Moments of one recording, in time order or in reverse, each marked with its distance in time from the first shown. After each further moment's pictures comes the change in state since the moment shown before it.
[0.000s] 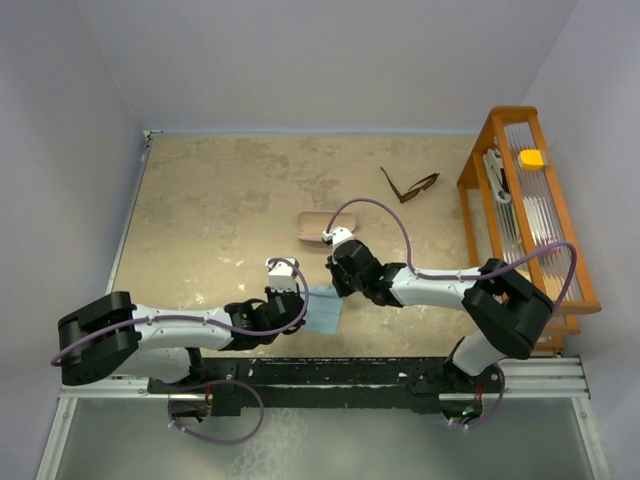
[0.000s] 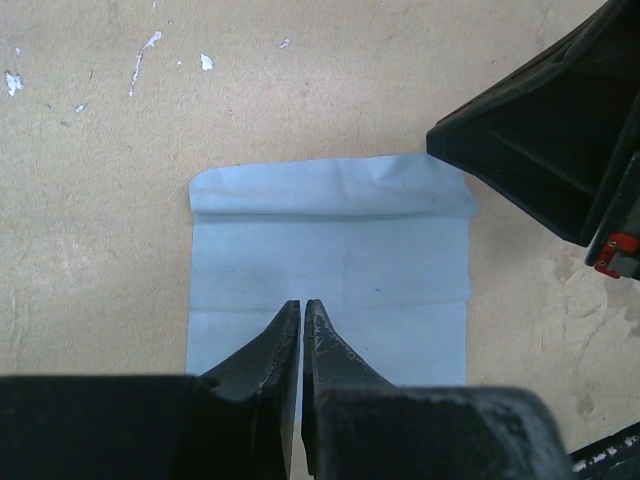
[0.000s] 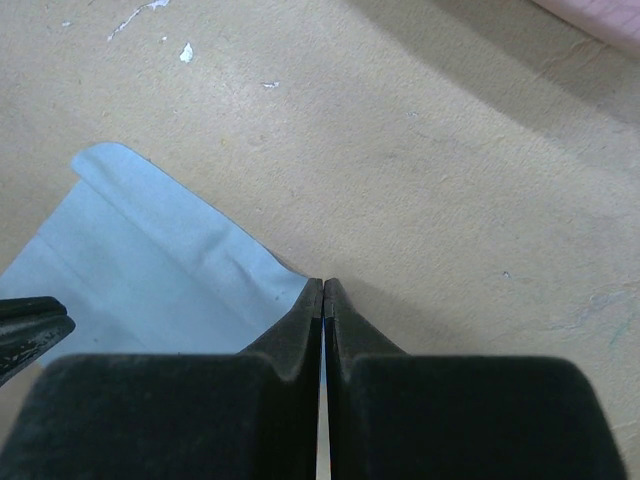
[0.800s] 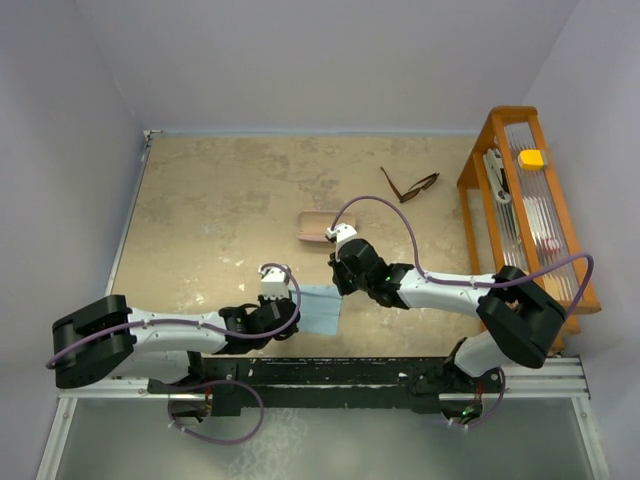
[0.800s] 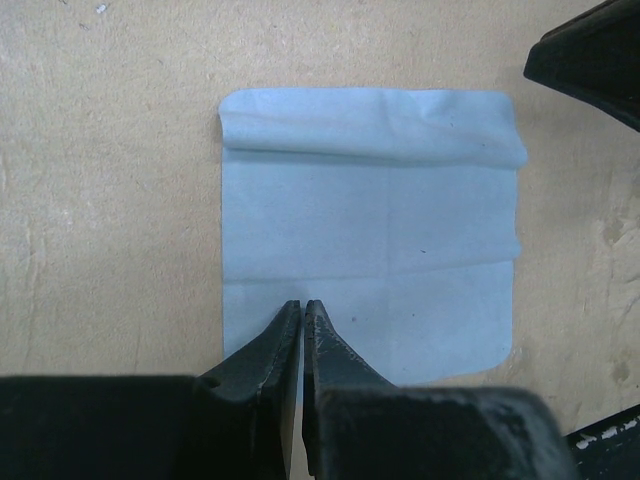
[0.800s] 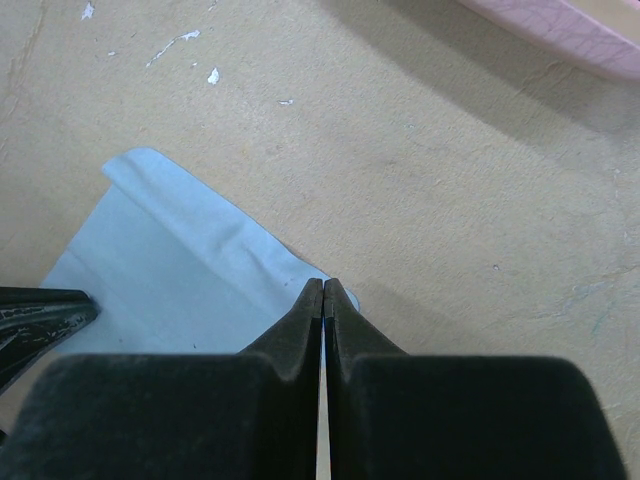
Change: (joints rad) left arm -0.003 -0.032 -0.069 -0.047 0.069 -0.091; right arm 0.000 -0.079 -0.019 -0.008 0.001 0.018
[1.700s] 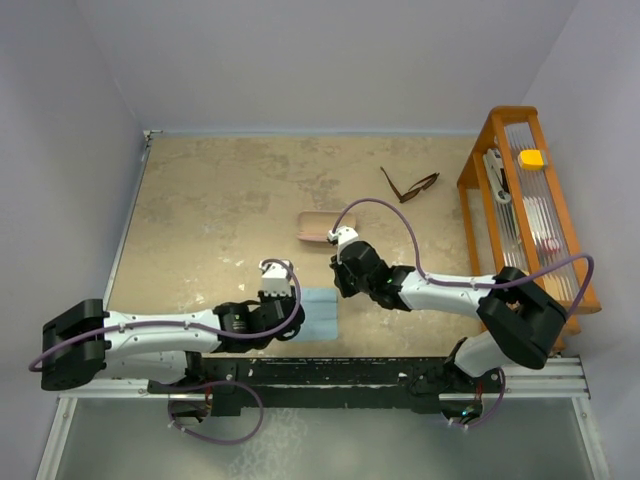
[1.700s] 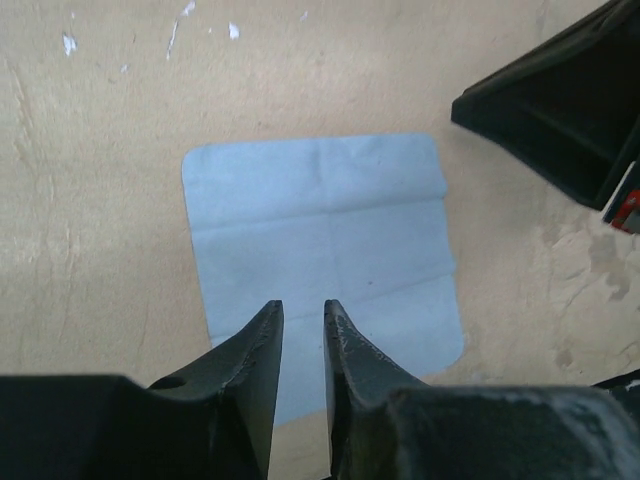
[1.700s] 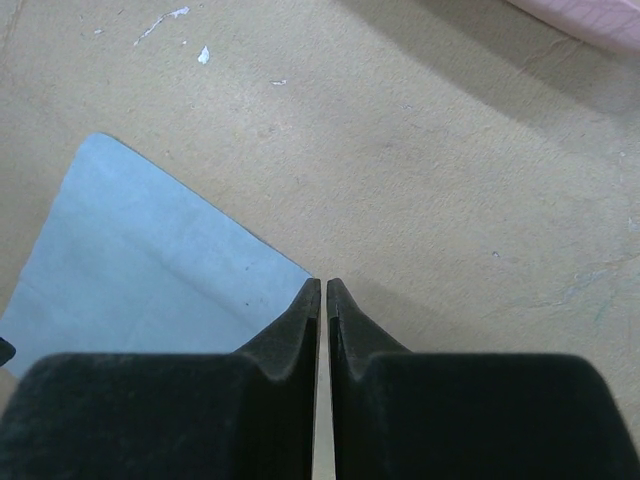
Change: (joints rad) left arm -0.066 -0.094 0.123 -0.256 -0.083 -0.032; right arm 0.000 -0.006 -0.025 0.008 -0.002 -0.006
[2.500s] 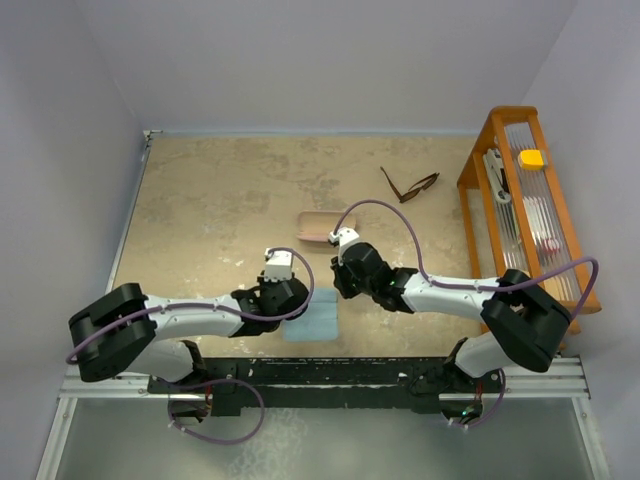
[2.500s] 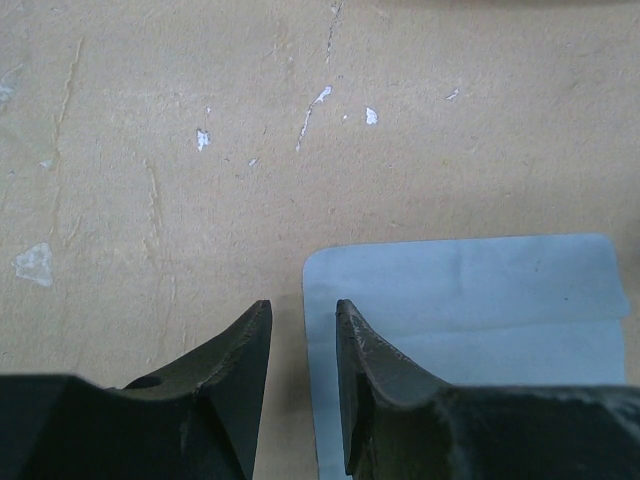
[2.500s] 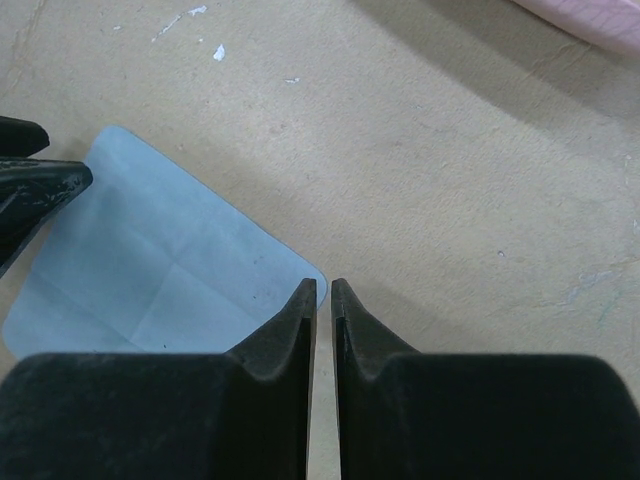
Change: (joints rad) left arm 0.183 0.194 0.021 0.126 -0.082 0.218; right arm 0.000 -0.026 -0.020 0.021 -0.022 -0.013
